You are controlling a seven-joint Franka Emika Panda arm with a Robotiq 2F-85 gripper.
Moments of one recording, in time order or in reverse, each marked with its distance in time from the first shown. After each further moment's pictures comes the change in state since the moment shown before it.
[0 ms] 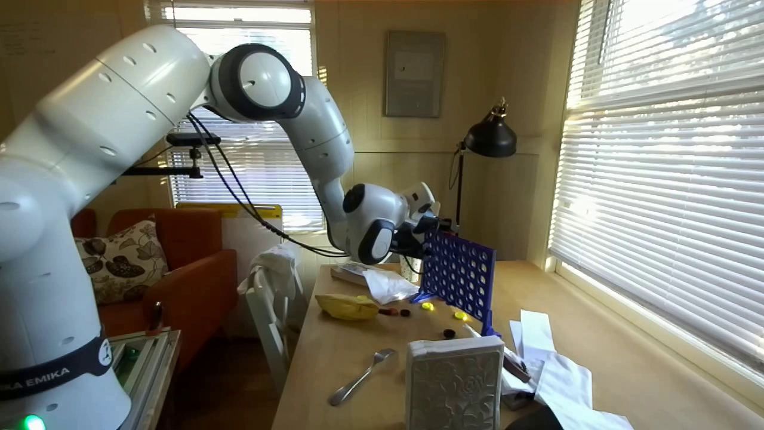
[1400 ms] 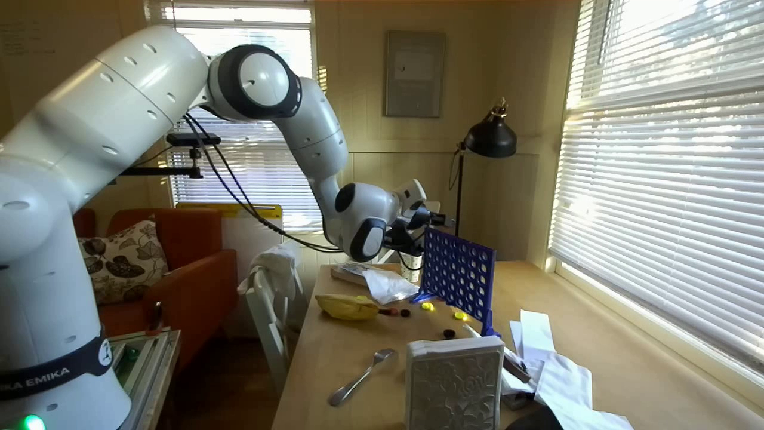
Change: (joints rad) arm 0.054 -0.008 -0.009 -0.013 0.102 0.058 -0.019
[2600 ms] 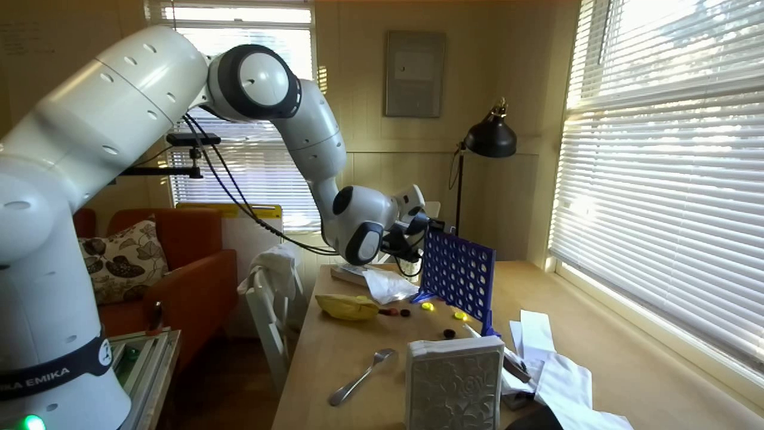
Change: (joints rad) arm 0.005 0.000 -0.004 -0.030 0.046 -0.002 -0.002
